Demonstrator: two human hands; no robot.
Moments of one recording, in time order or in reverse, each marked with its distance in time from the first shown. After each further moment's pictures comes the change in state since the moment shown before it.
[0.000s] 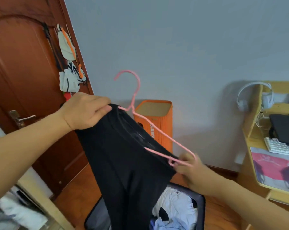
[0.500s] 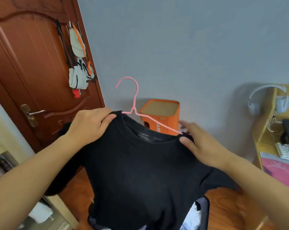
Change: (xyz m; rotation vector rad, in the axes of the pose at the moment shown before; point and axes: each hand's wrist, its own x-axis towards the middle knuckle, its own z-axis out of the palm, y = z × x) left_hand -0.056 0.020 0.027 0.041 0.043 -0.353; right_hand 0.069 -0.019 -0.076 0.377 0.090 0.248
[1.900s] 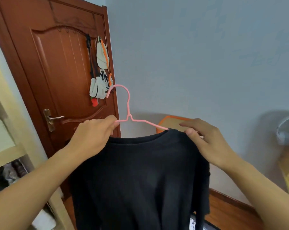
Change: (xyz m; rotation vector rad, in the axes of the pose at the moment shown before) left_hand -0.015 -0.065 -0.052 -0.024 -0.229 -0.304; right_hand 0.112 -0.078 0.007 0.118 0.269 -0.191
